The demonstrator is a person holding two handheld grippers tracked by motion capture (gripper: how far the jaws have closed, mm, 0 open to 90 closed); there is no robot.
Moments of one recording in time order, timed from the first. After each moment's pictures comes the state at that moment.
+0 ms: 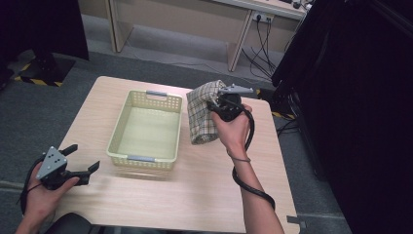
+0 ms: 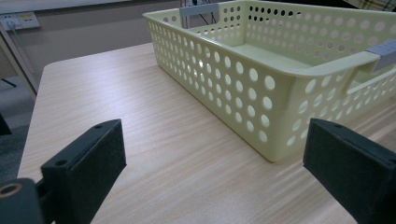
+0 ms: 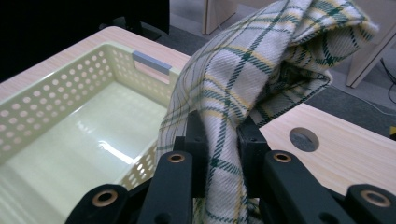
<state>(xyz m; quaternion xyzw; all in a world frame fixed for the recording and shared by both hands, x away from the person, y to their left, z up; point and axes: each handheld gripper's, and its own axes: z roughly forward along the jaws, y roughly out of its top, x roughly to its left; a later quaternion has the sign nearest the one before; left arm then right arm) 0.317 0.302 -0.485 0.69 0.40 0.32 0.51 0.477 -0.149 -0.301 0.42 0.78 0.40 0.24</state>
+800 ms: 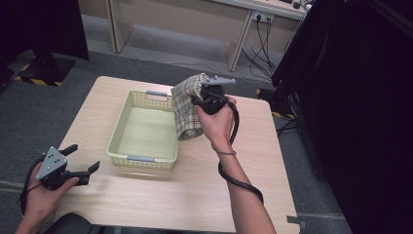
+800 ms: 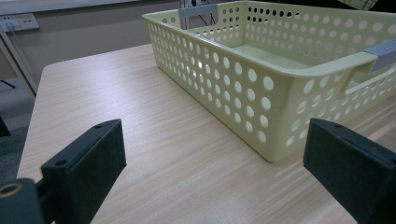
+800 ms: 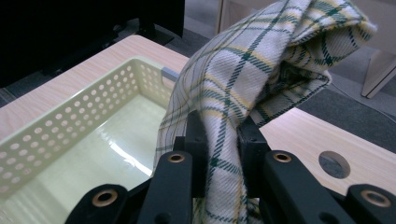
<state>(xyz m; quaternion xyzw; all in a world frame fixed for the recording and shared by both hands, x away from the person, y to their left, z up) 0.317 0.302 -0.485 0.69 0.40 0.32 0.51 0.481 -0.102 -0.287 0.40 0.79 0.40 0.23</state>
